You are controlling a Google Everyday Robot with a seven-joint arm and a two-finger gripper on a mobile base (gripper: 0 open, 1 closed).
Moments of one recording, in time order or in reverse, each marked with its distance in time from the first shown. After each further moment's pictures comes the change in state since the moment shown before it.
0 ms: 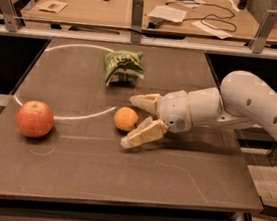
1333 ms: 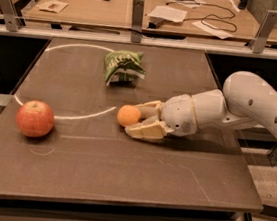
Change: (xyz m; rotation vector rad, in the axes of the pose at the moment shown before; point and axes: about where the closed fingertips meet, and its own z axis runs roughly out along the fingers) arm 0.020 0.008 -0.009 -0.055 0.042 0.042
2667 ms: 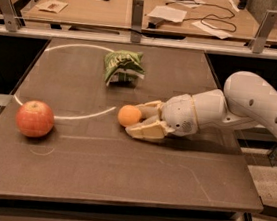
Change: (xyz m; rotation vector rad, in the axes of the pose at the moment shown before) arm 0.000 0.000 0.000 0.000 -0.001 0.000
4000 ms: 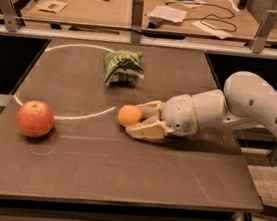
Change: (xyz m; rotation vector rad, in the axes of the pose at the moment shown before) arm 0.000 0.000 0.000 0.000 -0.001 -0.001
